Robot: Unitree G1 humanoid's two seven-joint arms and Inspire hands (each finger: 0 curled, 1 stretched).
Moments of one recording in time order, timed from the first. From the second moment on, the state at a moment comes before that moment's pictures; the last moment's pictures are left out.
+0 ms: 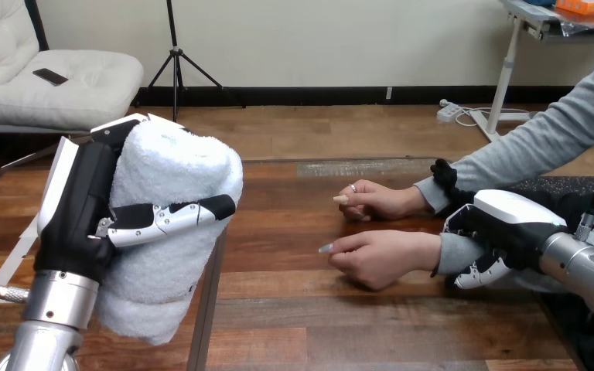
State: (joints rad) left arm 0.03 0.29 0.12 -0.08 -0.03 -0.35 -0.14; right arm -0.70 -0.63 0.39 1.22 -0.62 -0.60 0.08
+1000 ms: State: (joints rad) left arm 0.03 0.29 0.12 -0.08 -0.03 -0.35 -0.14; right arm -0.70 -0.63 0.39 1.22 -0.60 -0.62 0.09
